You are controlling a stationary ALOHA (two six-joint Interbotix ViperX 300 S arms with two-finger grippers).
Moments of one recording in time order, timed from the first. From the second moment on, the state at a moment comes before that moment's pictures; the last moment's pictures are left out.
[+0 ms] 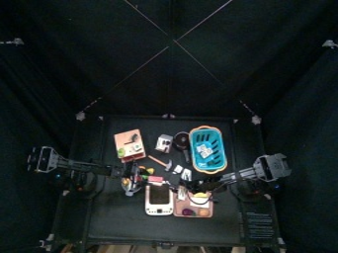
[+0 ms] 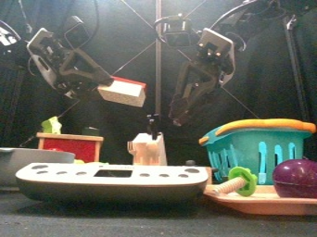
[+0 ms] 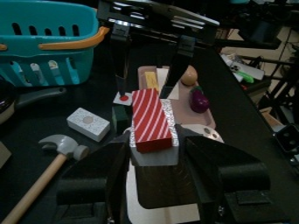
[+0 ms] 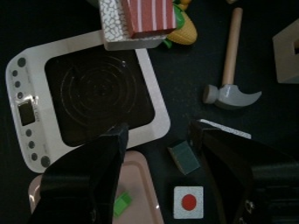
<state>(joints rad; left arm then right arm) 0.03 -0.31 1.10 0.26 -0.55 -0.28 0.17 -0.01 0.54 -0.76 0.45 1.00</state>
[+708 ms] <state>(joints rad) 0.07 -0.45 1.07 0.23 -0.45 -0.28 0.16 -0.01 0.54 -0.75 0.46 1.00</state>
